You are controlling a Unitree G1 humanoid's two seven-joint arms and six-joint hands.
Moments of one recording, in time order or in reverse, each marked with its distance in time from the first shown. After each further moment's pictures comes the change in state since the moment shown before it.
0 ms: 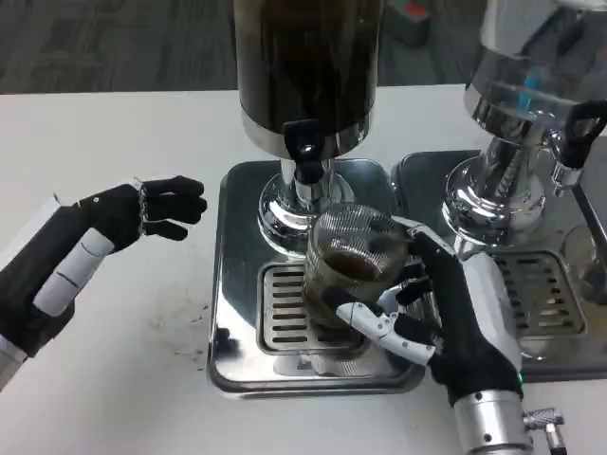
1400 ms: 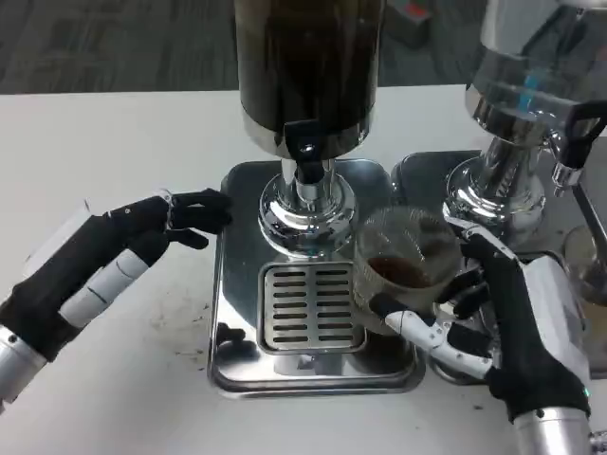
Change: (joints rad) left arm -0.015 -0.009 -0.037 0.048 0.072 -0.120 0.011; right arm 0.161 -0.071 -0.070 -0.271 -0.043 0.083 0.073
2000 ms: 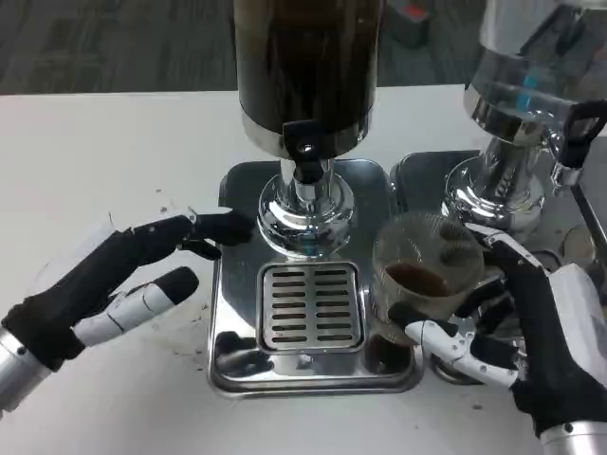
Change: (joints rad) left arm 0.013 0.041 -0.043 0.009 0.086 -0.170 0.025; right arm 0.088 -0.018 -0.038 -0.130 0.001 0.027 0.067
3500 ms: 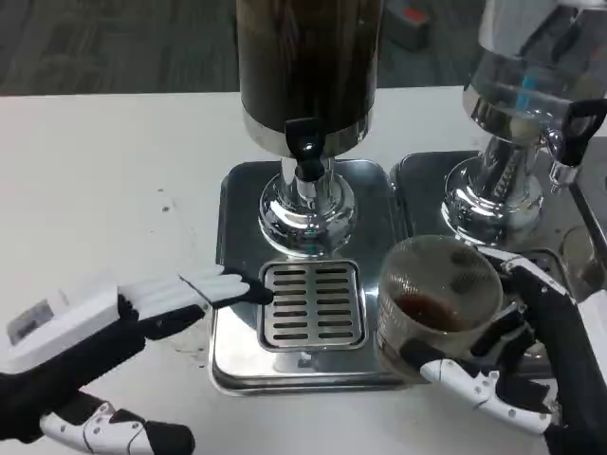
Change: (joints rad) left arm 0.176 0.257 -0.134 -0.171 0.077 -0.311 0.142; right arm 0.235 -0.010 -0.024 -0.278 0.006 0.012 0.133
